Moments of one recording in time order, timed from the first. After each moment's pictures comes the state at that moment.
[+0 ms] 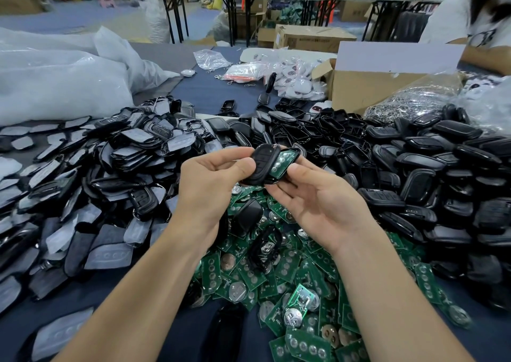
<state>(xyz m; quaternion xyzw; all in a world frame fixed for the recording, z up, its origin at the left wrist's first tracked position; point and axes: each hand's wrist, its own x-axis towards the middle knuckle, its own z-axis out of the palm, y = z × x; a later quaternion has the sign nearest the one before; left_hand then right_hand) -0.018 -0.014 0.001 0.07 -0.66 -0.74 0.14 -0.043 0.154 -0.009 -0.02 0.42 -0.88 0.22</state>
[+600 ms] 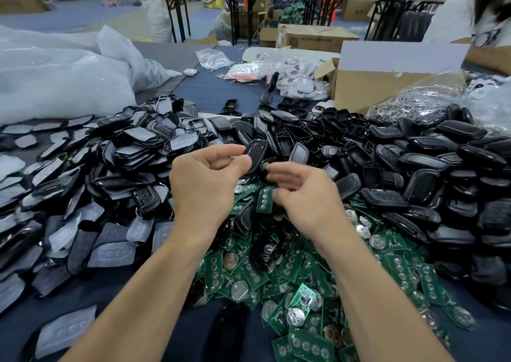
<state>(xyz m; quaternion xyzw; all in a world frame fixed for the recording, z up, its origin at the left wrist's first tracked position) -0.020 -0.017 -0.008 0.10 -0.73 -0.63 0.25 -0.036 0.138 -0.014 -0.05 0.84 -0.55 0.03</state>
